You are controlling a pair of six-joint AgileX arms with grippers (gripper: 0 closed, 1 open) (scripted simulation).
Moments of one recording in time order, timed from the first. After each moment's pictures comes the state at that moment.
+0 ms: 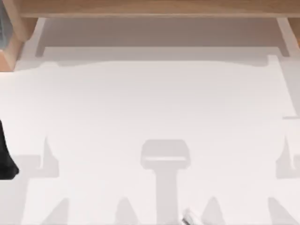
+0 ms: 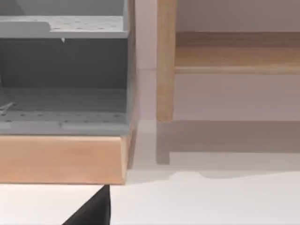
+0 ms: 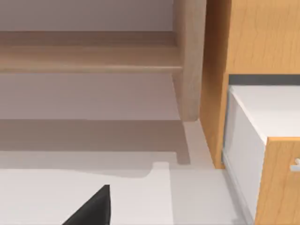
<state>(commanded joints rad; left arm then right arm) 0.00 0.00 0.00 0.00 0.00 0.00 0.00 0.00 0.00 0.00 0.00 0.00</state>
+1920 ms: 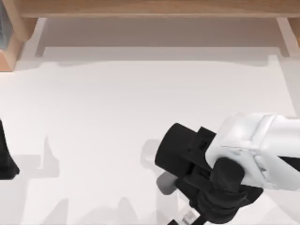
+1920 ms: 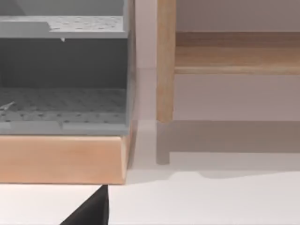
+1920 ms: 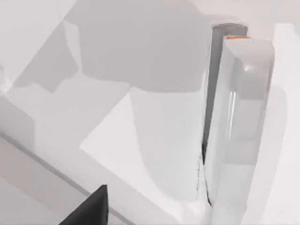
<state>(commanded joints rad) 0.00 0.00 0.00 0.00 0.00 0.00 1.01 1.67 1.05 -0.94 0.00 0.29</state>
